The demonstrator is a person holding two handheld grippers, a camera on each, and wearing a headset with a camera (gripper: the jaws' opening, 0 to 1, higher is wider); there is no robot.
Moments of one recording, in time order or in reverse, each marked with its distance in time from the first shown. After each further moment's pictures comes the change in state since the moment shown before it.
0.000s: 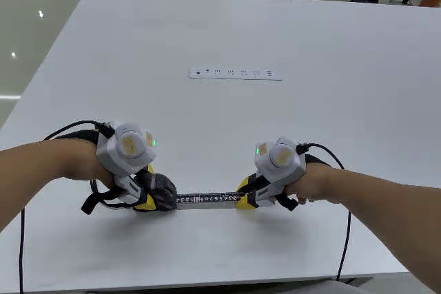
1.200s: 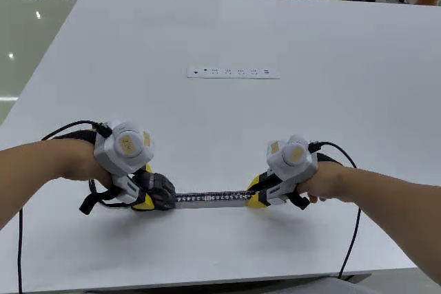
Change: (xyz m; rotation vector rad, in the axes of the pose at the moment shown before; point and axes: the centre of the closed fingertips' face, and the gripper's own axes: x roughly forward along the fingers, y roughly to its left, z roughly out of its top) left arm 0.000 -0.001 0.001 -0.002 0.001 0.003; right arm -0.018 -0.004 -0.021 0.018 0.006 -0.011
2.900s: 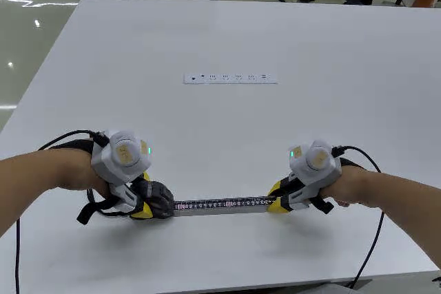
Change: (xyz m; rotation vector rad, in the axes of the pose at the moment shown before) left arm 0.002 0.003 -0.003 -0.004 0.005 -0.003; right arm -0.028 -0.010 -0.036 0.039 0.019 -0.016
